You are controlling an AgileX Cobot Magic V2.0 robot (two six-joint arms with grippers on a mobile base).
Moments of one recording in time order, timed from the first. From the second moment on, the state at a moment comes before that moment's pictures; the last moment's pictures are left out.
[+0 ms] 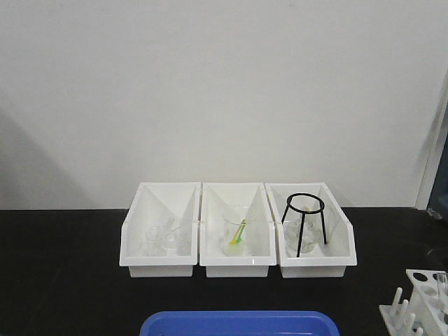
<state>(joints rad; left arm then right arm) -0.25 -0.01 0.03 -0.04 0.32 0.07 -0.12 0.50 -0.49 -0.88 -0.03 0.83</state>
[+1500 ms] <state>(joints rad) -0.25 -0.01 0.03 -0.04 0.32 0.07 0.00 -0.01 0.03 -0.03 0.14 0.04</state>
